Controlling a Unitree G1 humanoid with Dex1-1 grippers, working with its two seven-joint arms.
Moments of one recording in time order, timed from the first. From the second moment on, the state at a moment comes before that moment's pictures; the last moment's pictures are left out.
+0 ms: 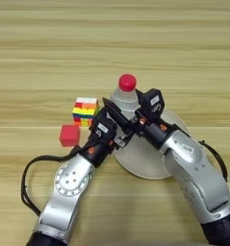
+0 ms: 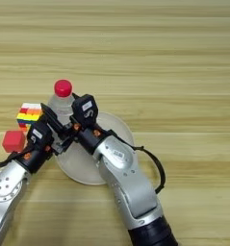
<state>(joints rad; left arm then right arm) 0.07 0.10 -0.25 -0.01 0.01 -0.27 -0.31 -0.09 0.01 0.36 -0.29 0.20 0.21 0.32</state>
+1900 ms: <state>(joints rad) 0.08 0.11 -0.20 -0.01 0.00 -0.27 -0.32 -0.14 -0.04 0.04 -0.33 0.20 -0.03 0.25</state>
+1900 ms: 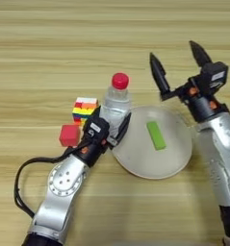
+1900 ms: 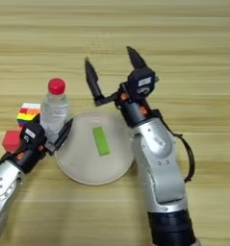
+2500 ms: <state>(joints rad) 0.08 0.12 -0.16 -0.03 -0.01 -0.27 -0.32 -0.17 -0.16 -0.21 0.23 0.10 -0.17 0.07</state>
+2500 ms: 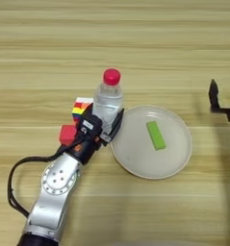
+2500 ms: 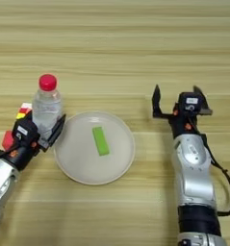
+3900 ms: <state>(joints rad) 0.05 0.19 0.20 0.04 -0.16 -0.25 -0.23 -0.21 -0.15 -0.19 0.33 0.11 -0.23 0.09</state>
